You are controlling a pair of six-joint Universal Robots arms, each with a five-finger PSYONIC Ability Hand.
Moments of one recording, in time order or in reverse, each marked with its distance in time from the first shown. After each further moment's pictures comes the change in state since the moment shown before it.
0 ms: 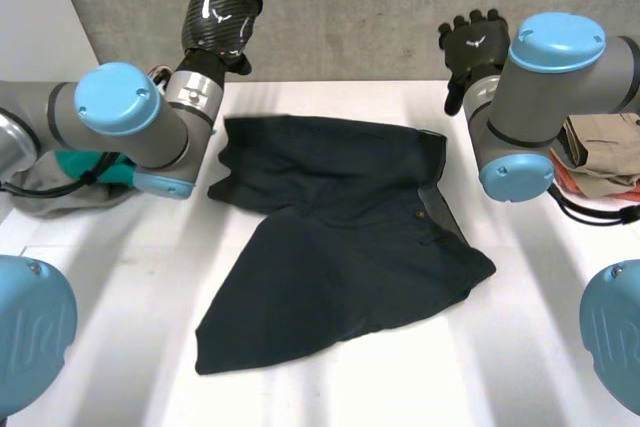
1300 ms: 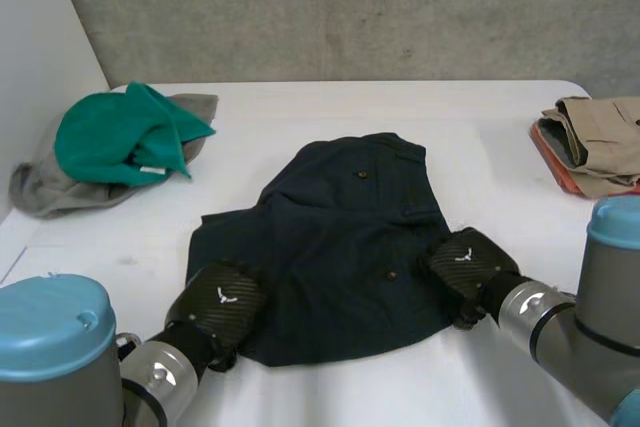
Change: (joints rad) left arm -0.166 0.722 -1.313 -0.328 -0.122 0.059; right arm -0.101 -0.604 1.388 -0.159 -0.424 -0.193; left_hand 0.460 0.408 0.406 0.408 0.392; right_hand 0.418 0.428 0.426 0.424 0.415
